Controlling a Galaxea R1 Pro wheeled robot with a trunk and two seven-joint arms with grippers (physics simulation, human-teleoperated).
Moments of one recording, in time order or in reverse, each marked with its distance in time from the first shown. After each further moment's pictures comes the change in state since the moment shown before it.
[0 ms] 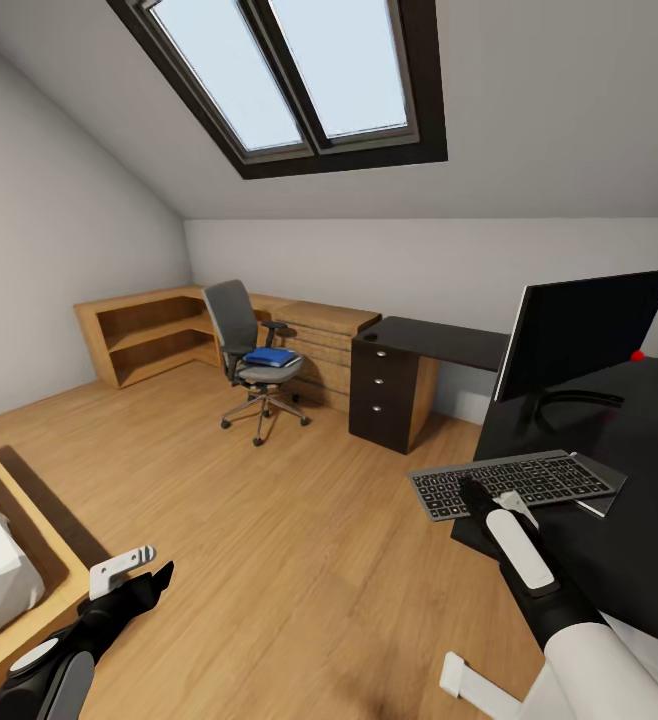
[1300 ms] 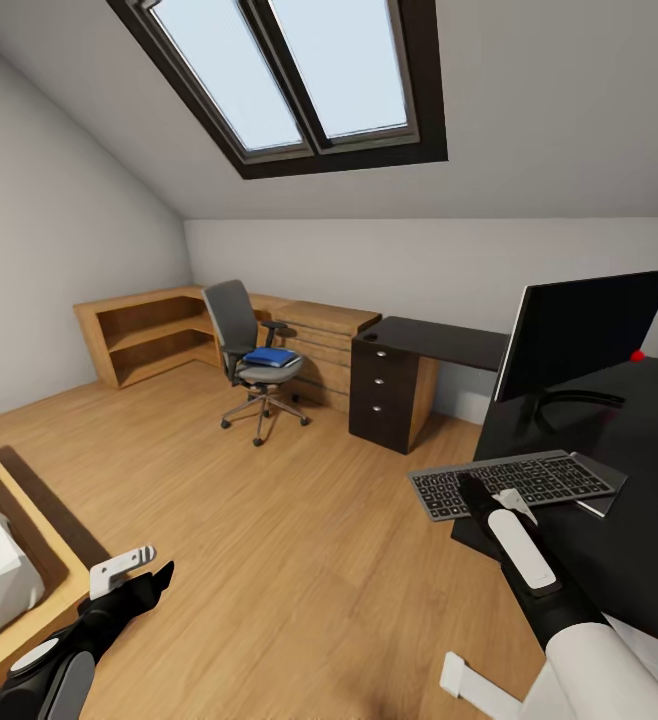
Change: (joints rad) left arm 0.000 0.000 -0.002 0.000 0.000 0.000 0.000; right arm 0.000 -0.004 -0.007 0.002 -0.004 0.002 0.053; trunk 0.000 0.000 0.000
